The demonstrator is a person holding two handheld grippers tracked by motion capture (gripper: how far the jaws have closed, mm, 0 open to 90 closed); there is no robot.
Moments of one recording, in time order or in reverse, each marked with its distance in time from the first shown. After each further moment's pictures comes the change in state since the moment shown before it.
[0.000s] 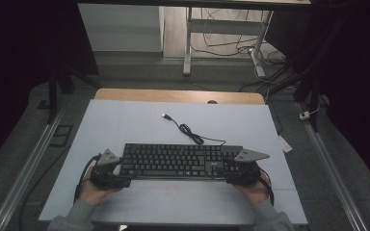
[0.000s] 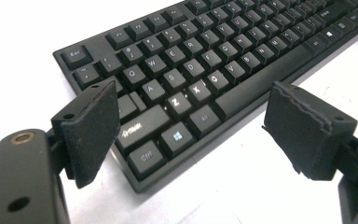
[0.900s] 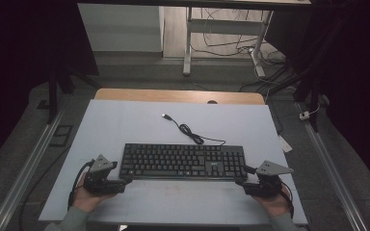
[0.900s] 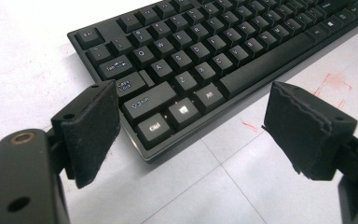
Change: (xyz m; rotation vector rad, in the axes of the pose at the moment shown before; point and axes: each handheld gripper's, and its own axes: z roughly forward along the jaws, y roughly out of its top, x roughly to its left) left arm 0.002 -0.015 -0.009 -0.017 0.016 -0.005; right arm -0.011 -0.038 -0.042 -0.029 -0.058 0.008
